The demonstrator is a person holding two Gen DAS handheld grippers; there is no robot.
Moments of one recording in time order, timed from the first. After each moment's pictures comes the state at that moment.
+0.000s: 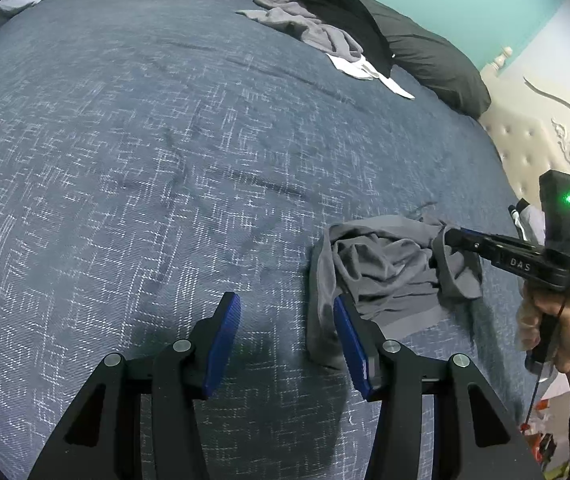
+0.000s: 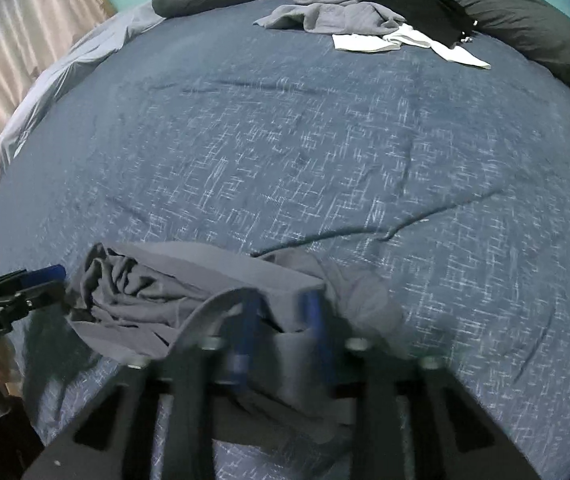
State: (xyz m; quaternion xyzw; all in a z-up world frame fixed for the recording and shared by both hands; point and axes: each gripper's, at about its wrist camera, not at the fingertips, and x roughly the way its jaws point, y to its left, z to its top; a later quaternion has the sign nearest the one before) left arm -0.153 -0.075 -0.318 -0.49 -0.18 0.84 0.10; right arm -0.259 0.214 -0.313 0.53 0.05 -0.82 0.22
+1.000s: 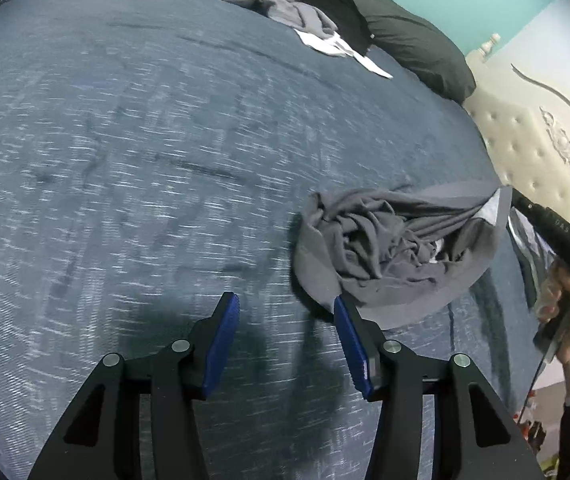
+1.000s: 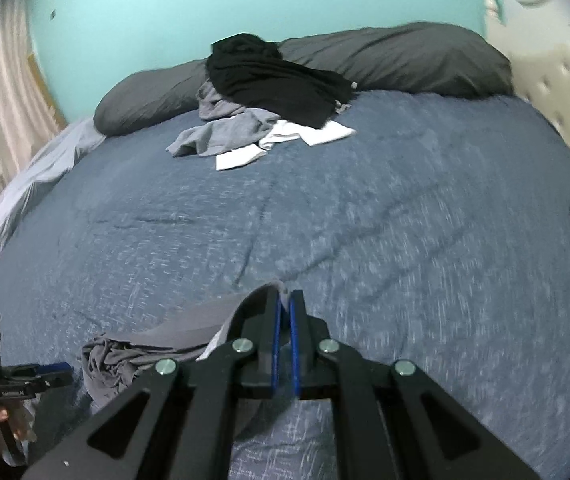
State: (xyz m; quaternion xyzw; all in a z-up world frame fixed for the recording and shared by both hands) left arm -0.173 -0.026 -0.333 -0.51 -0.18 0.83 0.14; right arm -0.245 0.362 -0.247 0.39 -0.07 -0.91 0.11
